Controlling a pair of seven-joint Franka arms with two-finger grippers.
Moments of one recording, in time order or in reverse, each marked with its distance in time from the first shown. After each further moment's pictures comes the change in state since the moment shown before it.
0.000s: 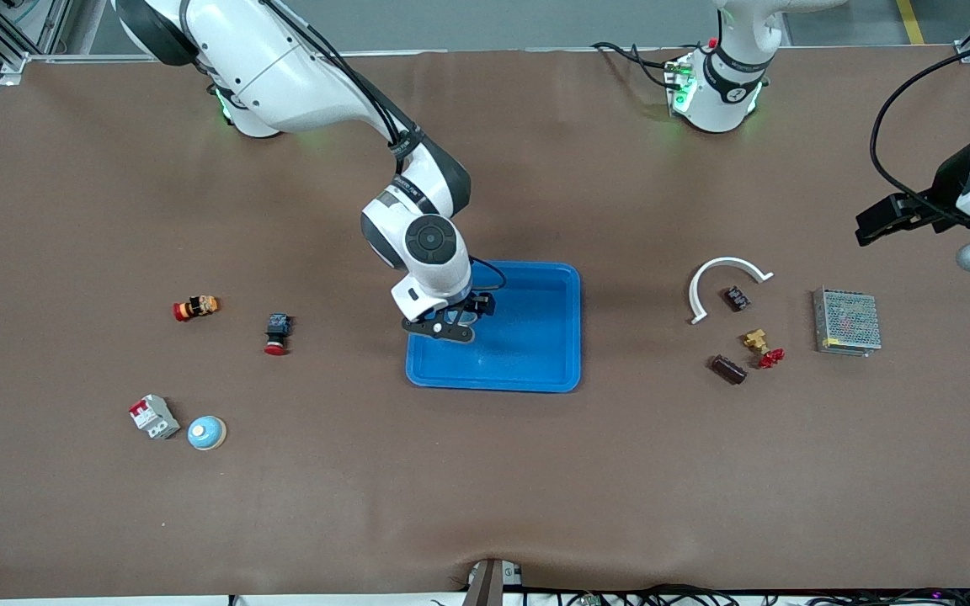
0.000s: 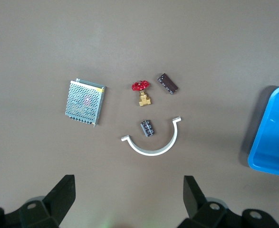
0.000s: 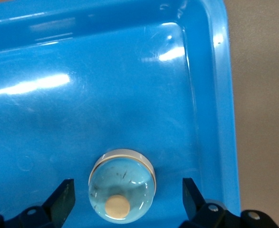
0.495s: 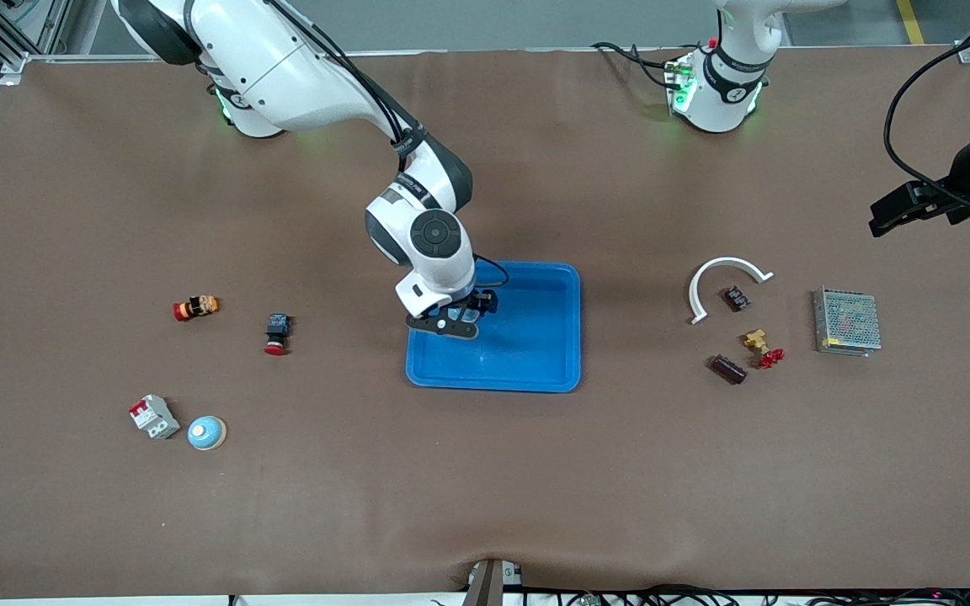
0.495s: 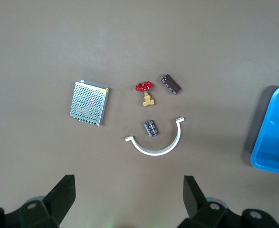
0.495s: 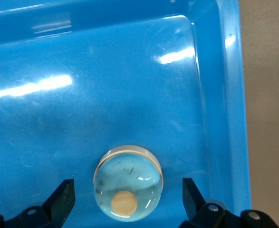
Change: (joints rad) left arm 0.003 -0.019 0.013 -0.003 0.000 0.002 0.017; right arm 0.018 0.000 0.000 -0.010 -0.018 0.032 0.027
